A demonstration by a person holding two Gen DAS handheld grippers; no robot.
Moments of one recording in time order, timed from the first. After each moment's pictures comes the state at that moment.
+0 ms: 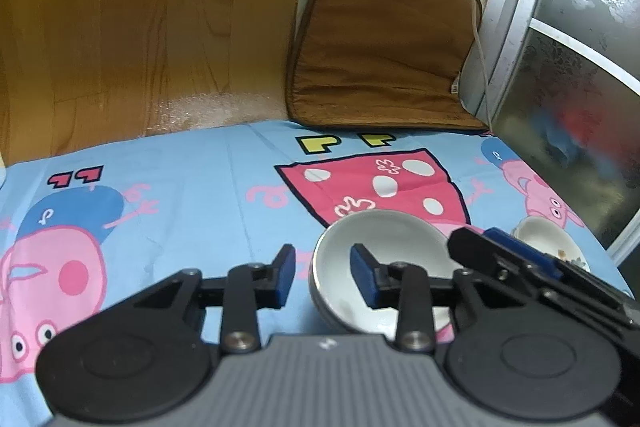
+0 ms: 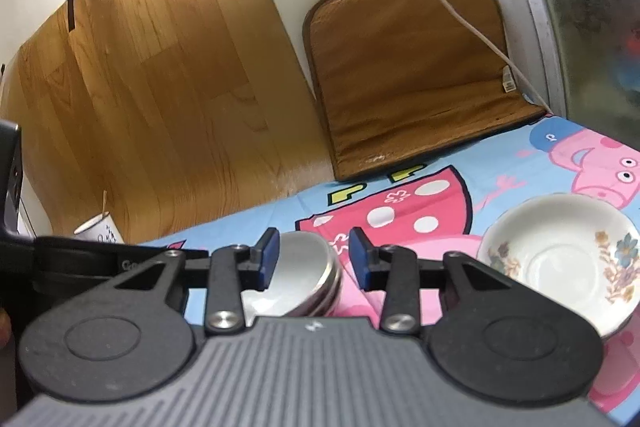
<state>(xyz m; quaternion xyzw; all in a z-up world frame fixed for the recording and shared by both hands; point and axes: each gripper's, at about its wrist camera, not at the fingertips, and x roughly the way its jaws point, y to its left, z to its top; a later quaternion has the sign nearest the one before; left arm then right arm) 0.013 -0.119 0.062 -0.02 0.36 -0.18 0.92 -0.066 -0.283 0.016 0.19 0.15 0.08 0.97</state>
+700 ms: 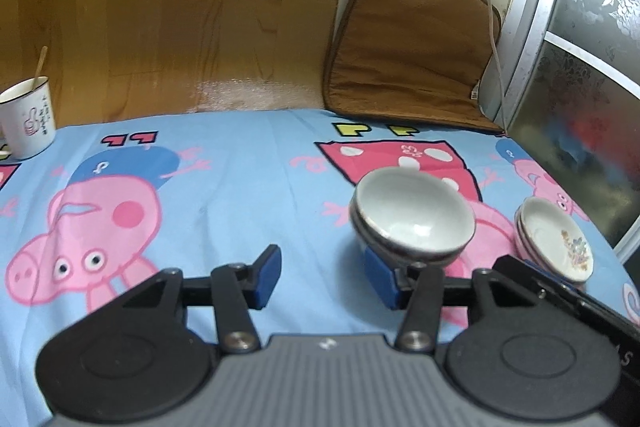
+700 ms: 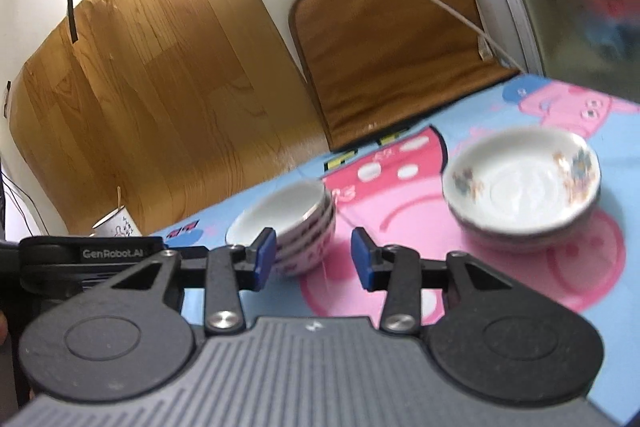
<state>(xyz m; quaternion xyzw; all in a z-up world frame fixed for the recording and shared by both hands) -0.043 -0.086 0.055 -0.04 0.34 -0.13 0.93 -0.109 -0.290 -0.006 0.24 0.17 0.08 0.95</state>
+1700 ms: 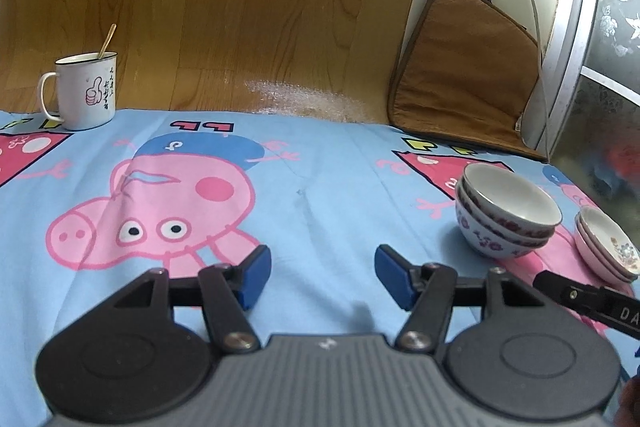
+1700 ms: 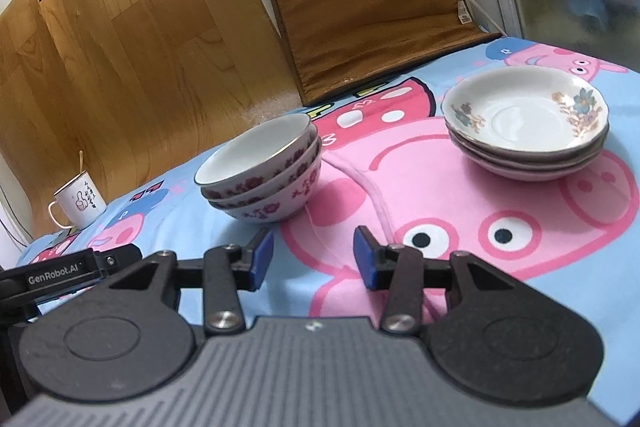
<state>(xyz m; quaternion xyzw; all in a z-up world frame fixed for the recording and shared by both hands) -0.055 -0.022 0.013 -0.07 0.29 -0.09 0.95 -0.098 -0.260 -0.031 0.22 0.22 0.04 0.95</state>
